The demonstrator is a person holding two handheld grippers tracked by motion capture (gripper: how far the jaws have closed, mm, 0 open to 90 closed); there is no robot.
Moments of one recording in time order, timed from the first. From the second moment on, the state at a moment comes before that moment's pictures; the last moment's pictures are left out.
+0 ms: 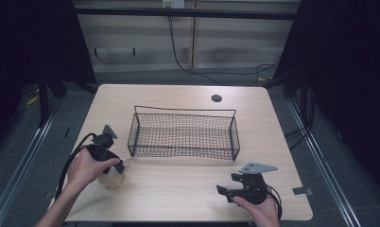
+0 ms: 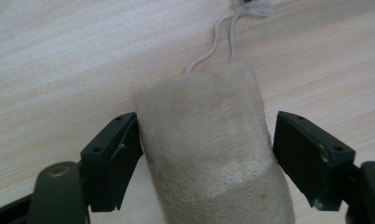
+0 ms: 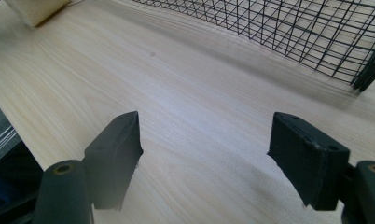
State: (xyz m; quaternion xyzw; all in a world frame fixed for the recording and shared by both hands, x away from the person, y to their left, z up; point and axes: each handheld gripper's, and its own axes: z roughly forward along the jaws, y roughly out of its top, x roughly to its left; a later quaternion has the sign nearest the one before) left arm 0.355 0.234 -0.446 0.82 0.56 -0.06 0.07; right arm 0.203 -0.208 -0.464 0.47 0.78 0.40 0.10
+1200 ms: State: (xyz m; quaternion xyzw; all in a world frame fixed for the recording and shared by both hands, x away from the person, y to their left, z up) left arm 0.353 0.261 -0.414 0.83 0.54 -0.10 0.12; right arm 0.203 -0.208 -0.464 0.47 0.78 0.40 0.09
